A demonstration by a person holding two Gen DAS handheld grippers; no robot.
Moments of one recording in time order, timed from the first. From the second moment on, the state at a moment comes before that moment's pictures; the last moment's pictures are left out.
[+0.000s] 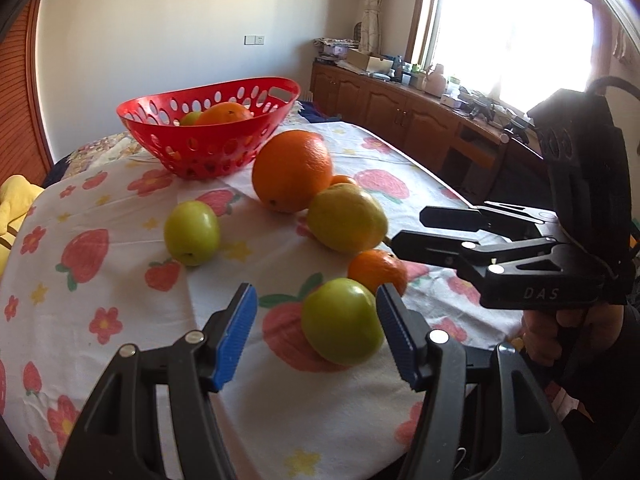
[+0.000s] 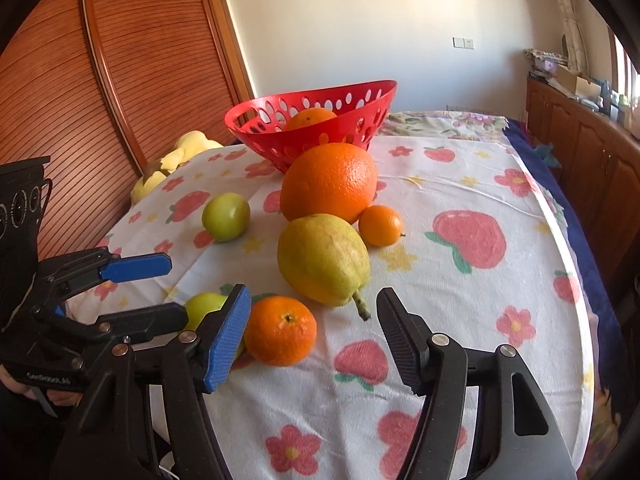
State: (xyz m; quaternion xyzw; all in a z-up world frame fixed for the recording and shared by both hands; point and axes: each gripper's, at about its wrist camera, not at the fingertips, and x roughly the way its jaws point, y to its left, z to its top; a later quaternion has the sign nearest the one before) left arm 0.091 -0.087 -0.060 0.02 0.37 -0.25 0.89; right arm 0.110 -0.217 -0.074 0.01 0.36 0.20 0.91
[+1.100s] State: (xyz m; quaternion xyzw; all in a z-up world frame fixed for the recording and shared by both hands) left arm 0.101 -0.081 -0.081 0.01 0.40 -0.25 0.88; right arm 0.108 -0.202 -0.084 -0.01 0.38 0.21 0.90
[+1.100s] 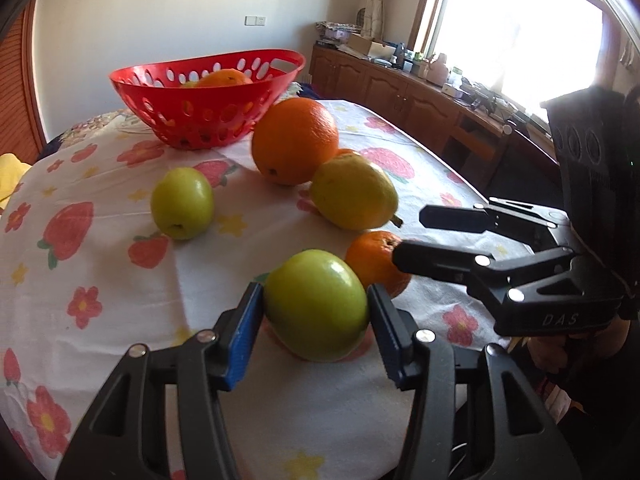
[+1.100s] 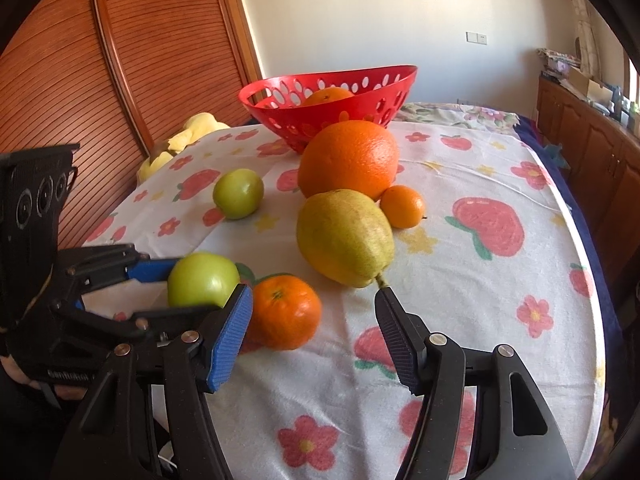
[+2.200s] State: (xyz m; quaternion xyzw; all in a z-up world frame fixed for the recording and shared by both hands) left arm 0.108 -0.055 -0.070 0.00 0.38 -0.22 0.90; right arm 0.116 -0.173 -0.107 -0.04 0.39 0.23 0.89
